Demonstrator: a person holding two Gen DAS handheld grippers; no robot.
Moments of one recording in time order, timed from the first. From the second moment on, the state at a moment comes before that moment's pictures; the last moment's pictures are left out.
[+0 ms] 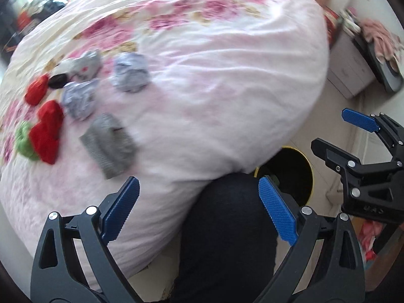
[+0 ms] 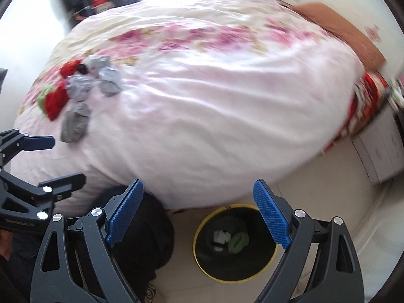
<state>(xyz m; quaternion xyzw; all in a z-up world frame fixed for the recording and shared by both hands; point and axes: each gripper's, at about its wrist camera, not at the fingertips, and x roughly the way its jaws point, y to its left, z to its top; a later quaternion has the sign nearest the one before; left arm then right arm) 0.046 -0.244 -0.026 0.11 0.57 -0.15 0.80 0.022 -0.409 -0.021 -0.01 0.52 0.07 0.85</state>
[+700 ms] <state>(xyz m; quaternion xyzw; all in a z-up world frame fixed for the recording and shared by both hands) 0.069 -0.177 -0.029 0.03 0.58 -0.03 0.81 0.097 -0.333 -0.007 -0.12 0.49 0.18 0.85</state>
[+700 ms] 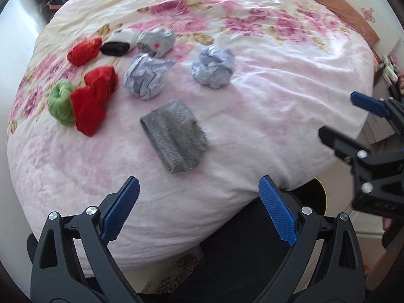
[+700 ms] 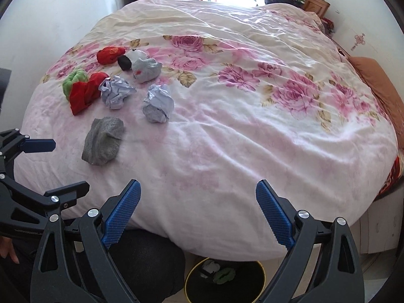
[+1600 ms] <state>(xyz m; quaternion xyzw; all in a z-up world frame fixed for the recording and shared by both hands) 0.145 -0.141 -0.112 -0.02 0.60 0.06 0.79 0.171 -0.273 -0.037 -0.19 0.49 0.28 0.81</state>
